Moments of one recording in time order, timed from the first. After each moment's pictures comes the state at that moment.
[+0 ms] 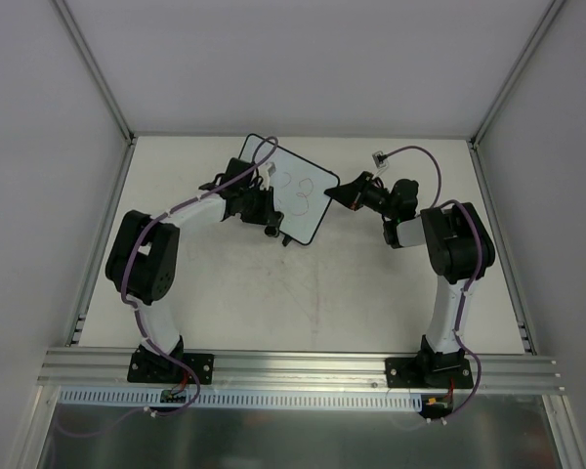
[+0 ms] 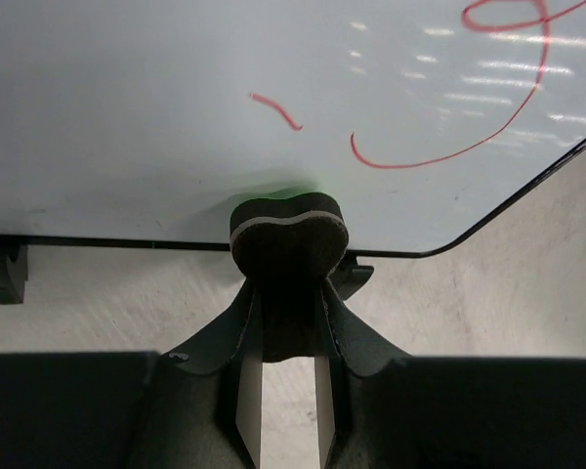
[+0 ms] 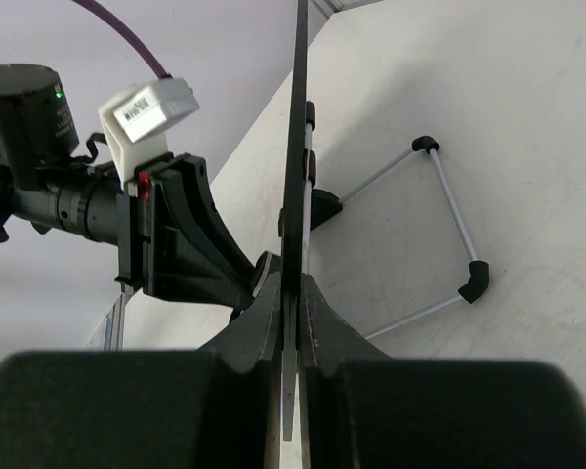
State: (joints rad) left arm -0.40 1.83 1.24 -0.30 0.33 -0.25; right arm 0.22 2.04 0.91 1.21 -0.82 0.85
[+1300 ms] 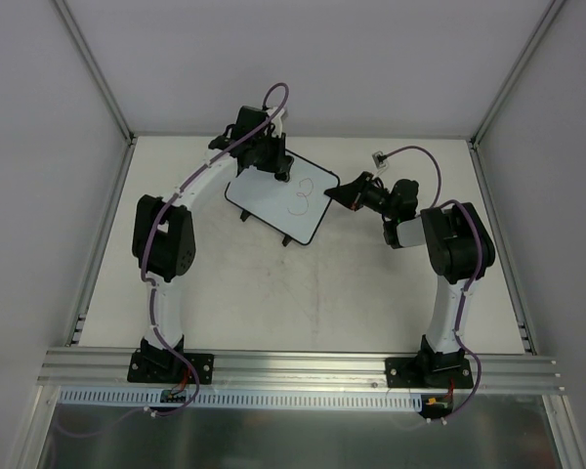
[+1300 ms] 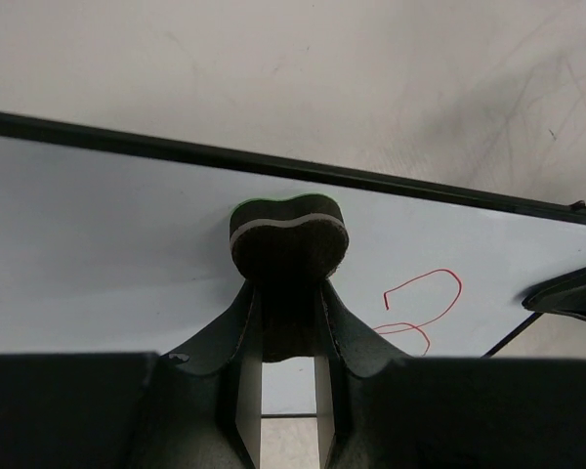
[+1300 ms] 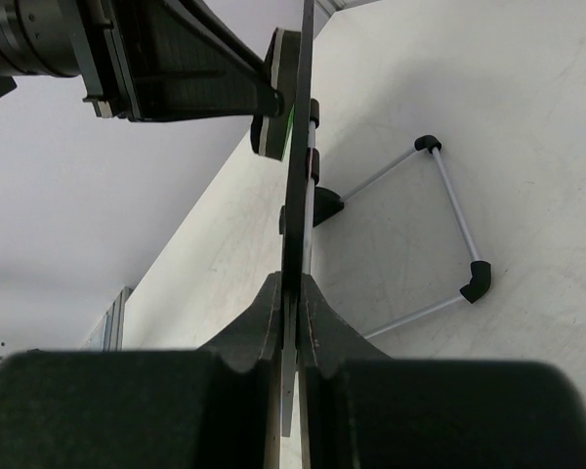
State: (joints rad) left arm -0.40 2.06 1.83 -0.46 0.23 -0.17; right arm 0.22 2.04 0.91 1.21 -0.82 0.84
